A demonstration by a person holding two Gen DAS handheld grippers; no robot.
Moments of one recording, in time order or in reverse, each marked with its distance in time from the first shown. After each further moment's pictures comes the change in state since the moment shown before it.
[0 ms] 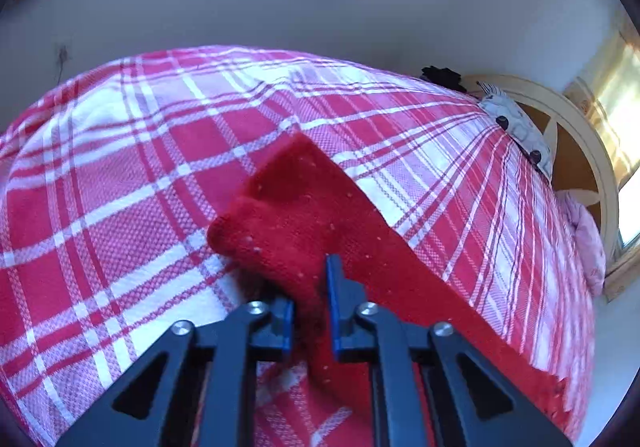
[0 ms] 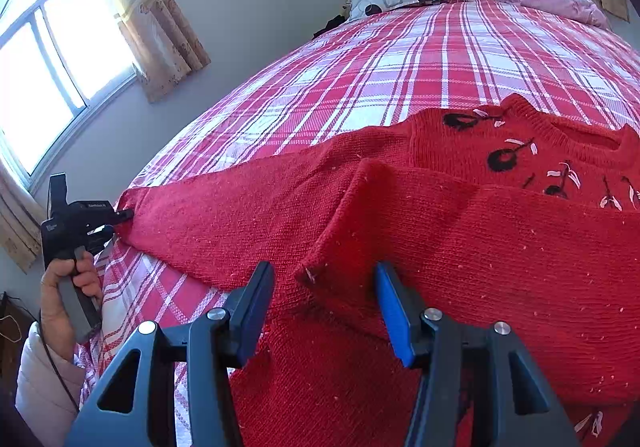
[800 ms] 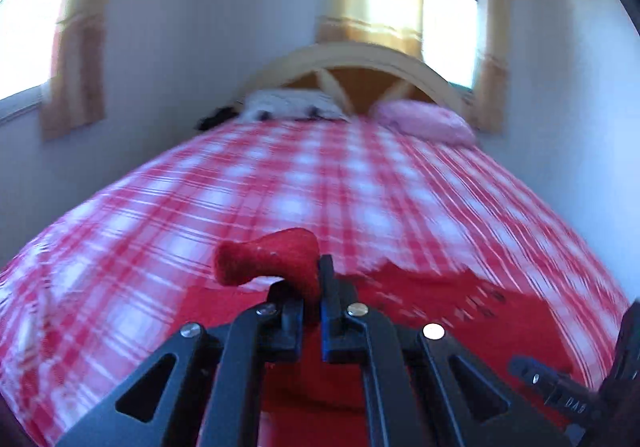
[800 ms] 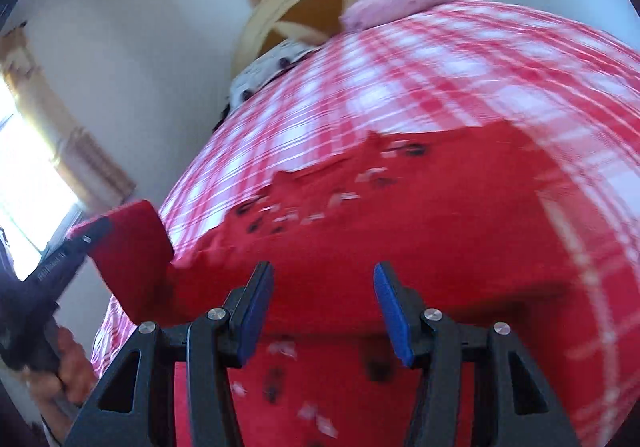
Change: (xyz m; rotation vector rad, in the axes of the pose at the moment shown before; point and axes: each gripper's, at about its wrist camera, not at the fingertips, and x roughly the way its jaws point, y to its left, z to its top) left arm -0.157 -0.273 -0.189 0.759 -0.179 -0.419; right arm -0.191 -0.161 -0.052 0.417 -0.255 -0.202
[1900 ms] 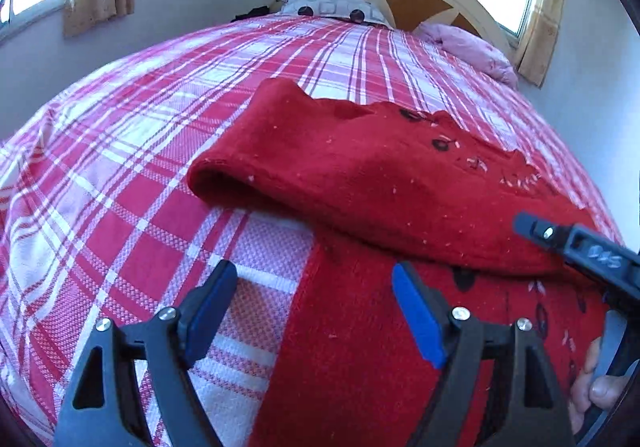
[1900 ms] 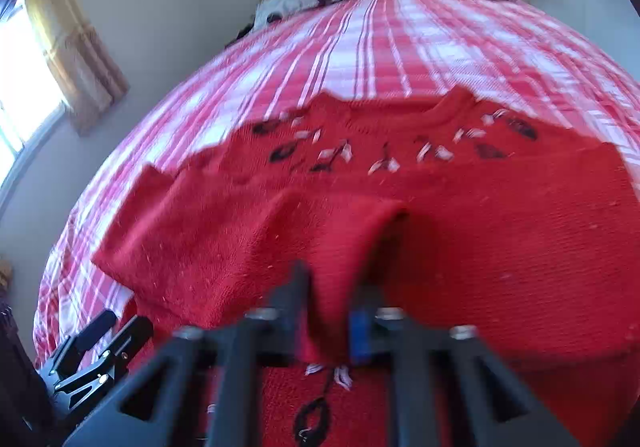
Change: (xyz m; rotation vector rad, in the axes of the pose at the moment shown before) left arm -0.011 0.033 -0.116 -0.151 0.295 0.108; right arm 0.094 0.091 -0.023 -0.321 0.219 -0.070
